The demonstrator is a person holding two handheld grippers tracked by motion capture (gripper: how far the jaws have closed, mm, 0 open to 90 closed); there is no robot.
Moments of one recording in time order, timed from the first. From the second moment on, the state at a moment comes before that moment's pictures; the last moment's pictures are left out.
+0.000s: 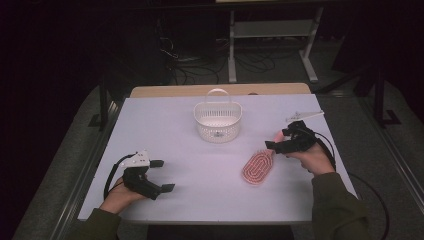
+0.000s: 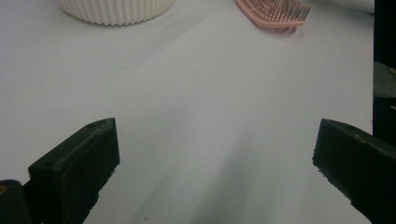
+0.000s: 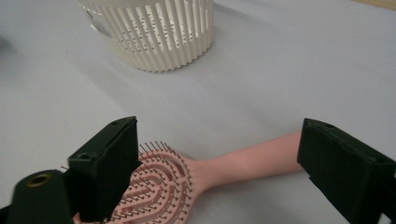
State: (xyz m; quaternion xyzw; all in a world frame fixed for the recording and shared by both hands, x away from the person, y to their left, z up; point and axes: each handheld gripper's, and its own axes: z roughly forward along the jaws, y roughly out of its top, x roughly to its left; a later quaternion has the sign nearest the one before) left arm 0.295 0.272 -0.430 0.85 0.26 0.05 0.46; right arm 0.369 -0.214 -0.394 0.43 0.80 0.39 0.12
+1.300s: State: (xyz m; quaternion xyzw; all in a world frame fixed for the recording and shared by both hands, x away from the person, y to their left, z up) left arm 0.296 0.272 -0.430 0.85 0.25 0.05 0.46; right arm 0.425 -0.221 -0.406 0.48 0.80 0.32 0.15
